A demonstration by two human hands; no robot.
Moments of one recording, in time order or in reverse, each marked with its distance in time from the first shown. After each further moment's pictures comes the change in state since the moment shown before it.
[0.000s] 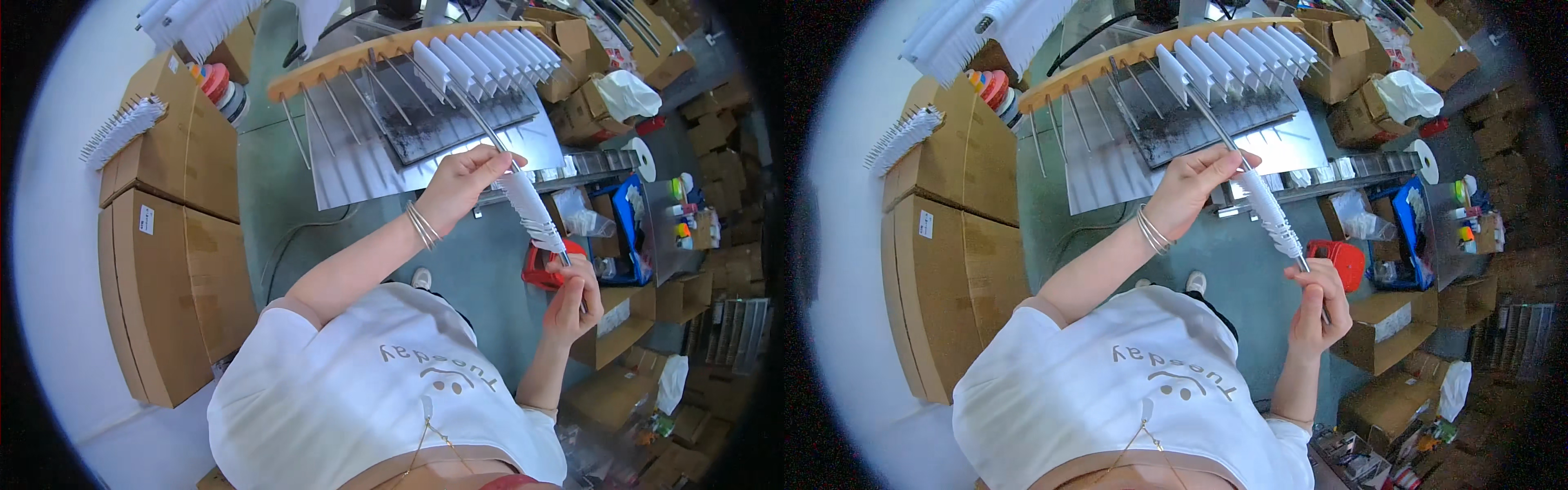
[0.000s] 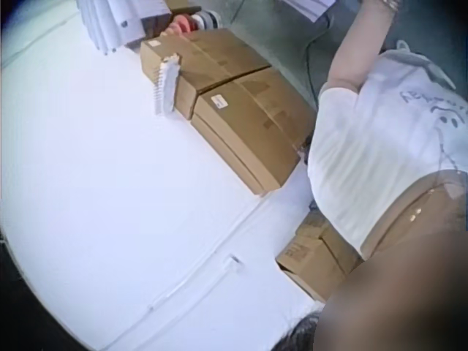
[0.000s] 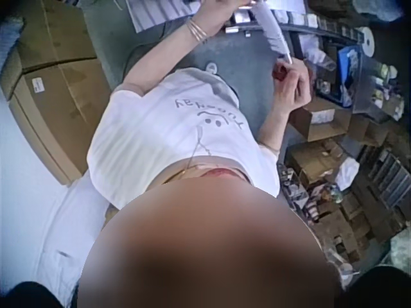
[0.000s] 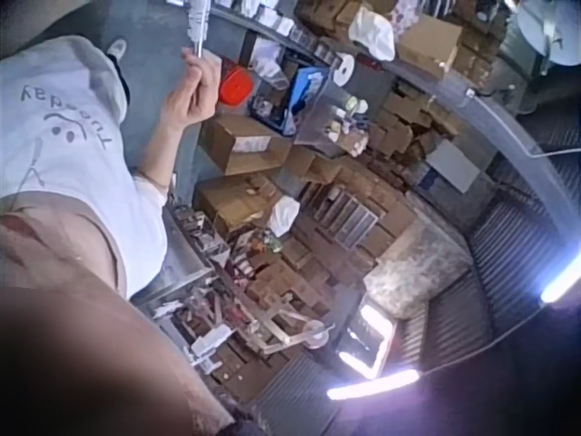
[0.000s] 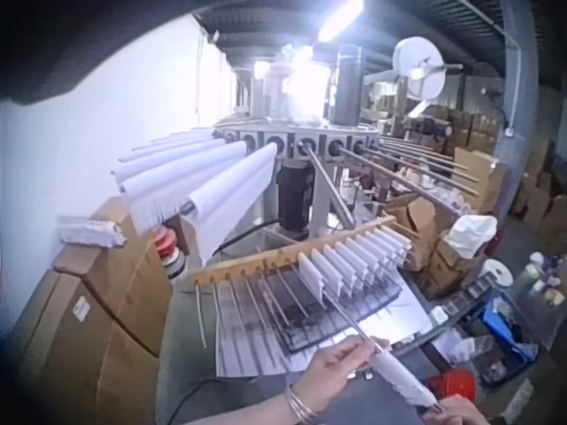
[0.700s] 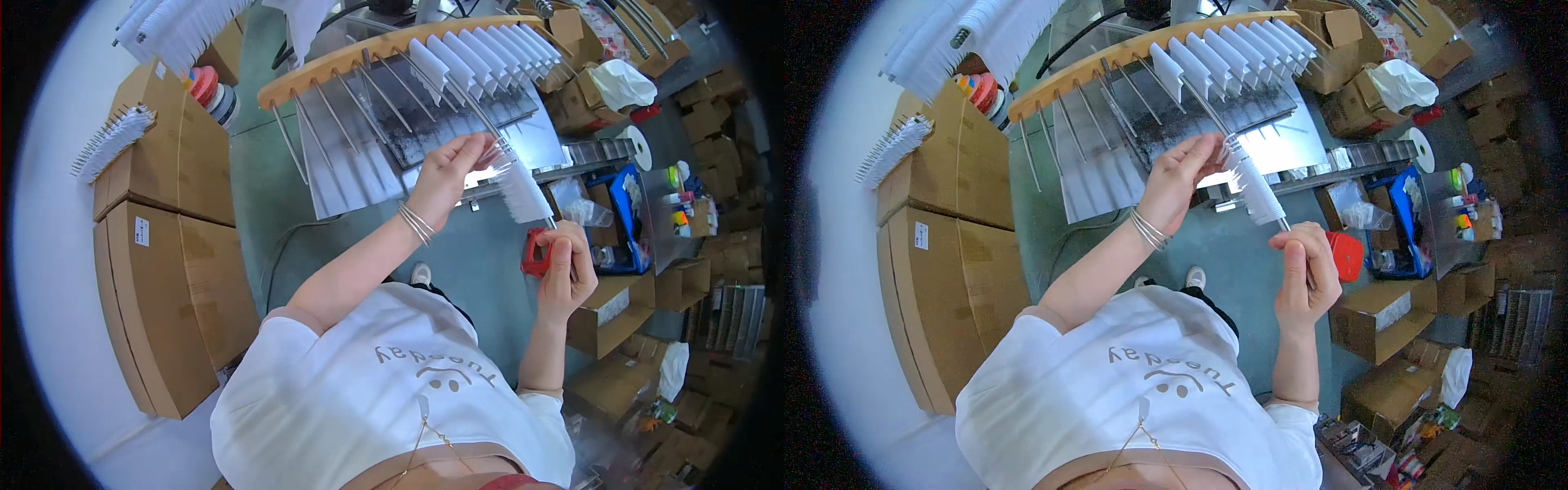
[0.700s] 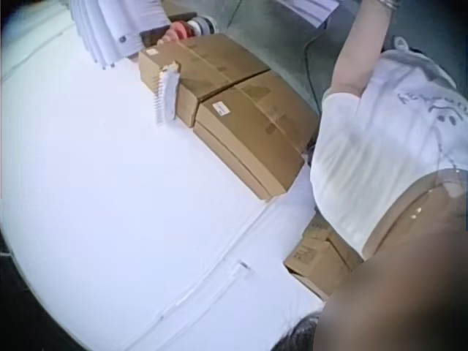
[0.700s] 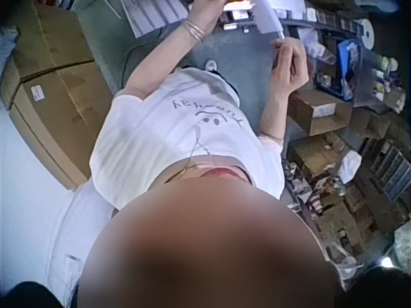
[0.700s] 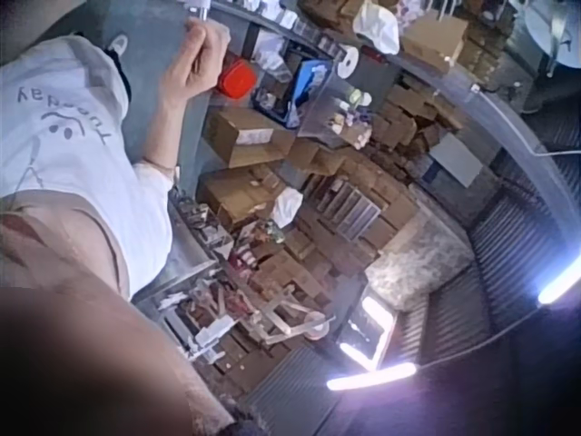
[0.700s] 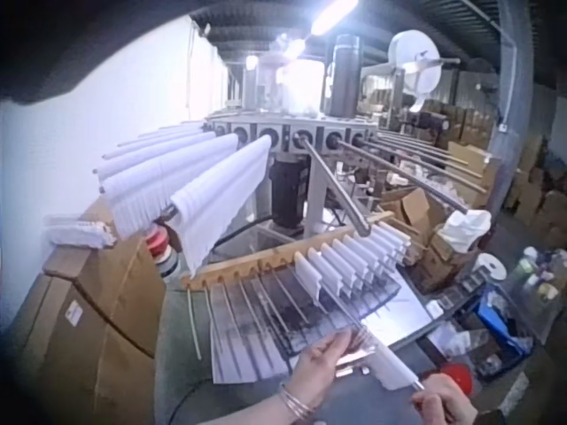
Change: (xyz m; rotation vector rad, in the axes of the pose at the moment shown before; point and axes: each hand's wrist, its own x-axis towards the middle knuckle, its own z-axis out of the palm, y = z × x) left_hand 0.013 -0.011 -0.020 -0.177 0.225 -0.062; right_hand 0.033 0.005 0.041 -0.090 -0.065 0.061
